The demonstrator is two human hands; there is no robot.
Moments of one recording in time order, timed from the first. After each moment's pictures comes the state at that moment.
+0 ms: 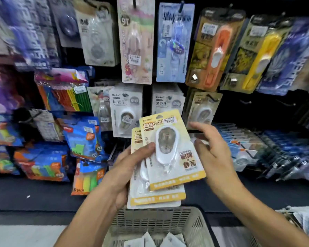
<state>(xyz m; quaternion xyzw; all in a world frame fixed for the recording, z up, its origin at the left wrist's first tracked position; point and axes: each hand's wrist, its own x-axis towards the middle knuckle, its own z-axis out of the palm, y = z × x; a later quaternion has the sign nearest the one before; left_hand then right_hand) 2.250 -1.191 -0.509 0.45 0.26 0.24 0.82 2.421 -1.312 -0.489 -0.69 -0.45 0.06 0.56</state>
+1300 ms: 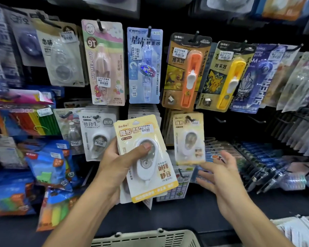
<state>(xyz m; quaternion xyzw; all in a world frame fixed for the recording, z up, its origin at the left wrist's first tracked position) 2.318 -1.173 -0.470 0.53 0.21 0.37 0.73 2.485 -1.337 -0.487 -0.66 -0.12 0.18 0.72</state>
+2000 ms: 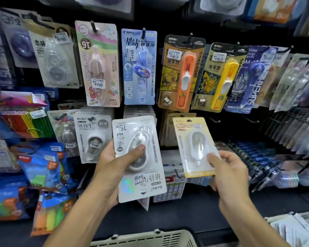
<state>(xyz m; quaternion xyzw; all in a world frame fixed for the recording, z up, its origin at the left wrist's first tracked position) 2.320 -1.173 -0.473 0.51 0.17 0.36 0.77 2.491 -1.344 -0.483 -0.69 -0.12 0.08 0.71</state>
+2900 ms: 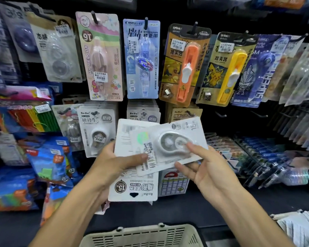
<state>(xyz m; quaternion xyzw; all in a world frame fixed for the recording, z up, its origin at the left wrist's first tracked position) 2.307 -1.159 -0.479 0.57 0.22 0.27 0.74 2.470 -1.321 -0.470 -0.49 -0.17 0.37 0.77</state>
